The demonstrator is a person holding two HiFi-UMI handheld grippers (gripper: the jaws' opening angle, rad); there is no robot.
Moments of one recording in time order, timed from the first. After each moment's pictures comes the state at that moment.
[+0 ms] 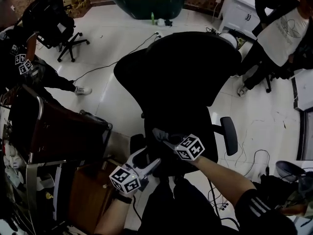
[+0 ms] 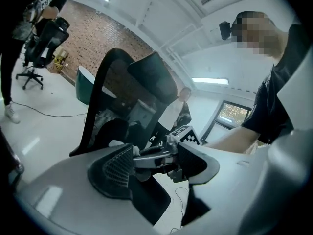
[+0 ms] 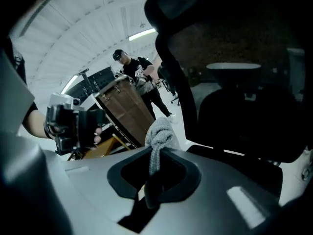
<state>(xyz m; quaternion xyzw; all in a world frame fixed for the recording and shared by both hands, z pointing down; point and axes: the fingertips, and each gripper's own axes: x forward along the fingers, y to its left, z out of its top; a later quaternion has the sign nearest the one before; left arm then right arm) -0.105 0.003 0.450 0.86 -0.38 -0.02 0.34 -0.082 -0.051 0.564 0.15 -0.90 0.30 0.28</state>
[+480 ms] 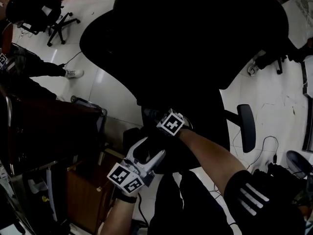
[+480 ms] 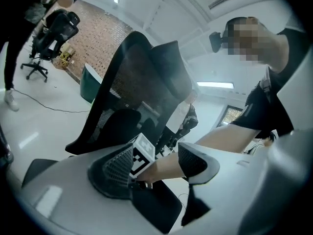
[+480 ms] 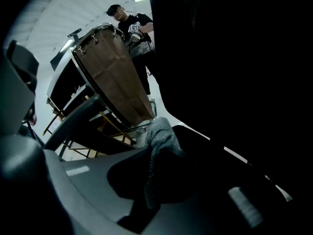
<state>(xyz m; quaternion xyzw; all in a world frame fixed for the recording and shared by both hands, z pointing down) -0.097 -0.046 0.528 0.85 -0.39 -0.05 0.35 -0.138 -0.116 0.766 0.11 -0.86 0.24 0.43</state>
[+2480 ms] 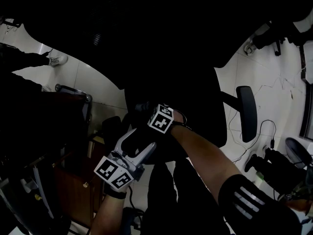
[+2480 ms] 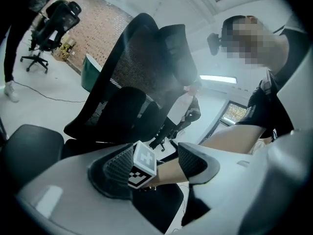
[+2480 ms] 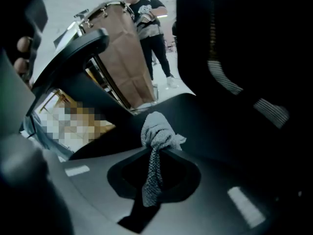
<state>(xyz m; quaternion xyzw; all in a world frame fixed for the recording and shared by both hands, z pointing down) -0.076 -0.035 0.590 0.84 -0.38 -0.02 0.38 -0.111 -0.067 0.844 0.07 -0.85 0.18 0.49</state>
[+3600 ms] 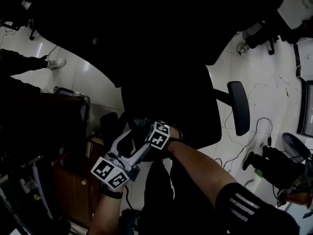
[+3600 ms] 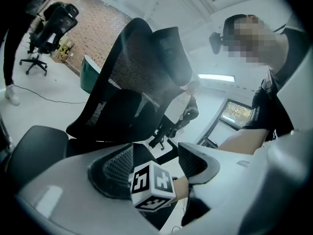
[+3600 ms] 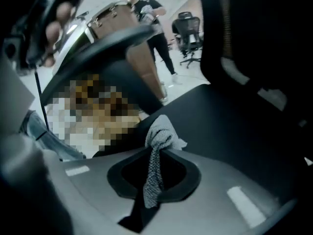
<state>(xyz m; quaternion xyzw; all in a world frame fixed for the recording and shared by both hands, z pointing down) -0.078 -0.008 0.572 0.85 -0.38 -0.01 0.37 -0.103 0.027 0.823 0.06 -0.84 0.20 0.49</state>
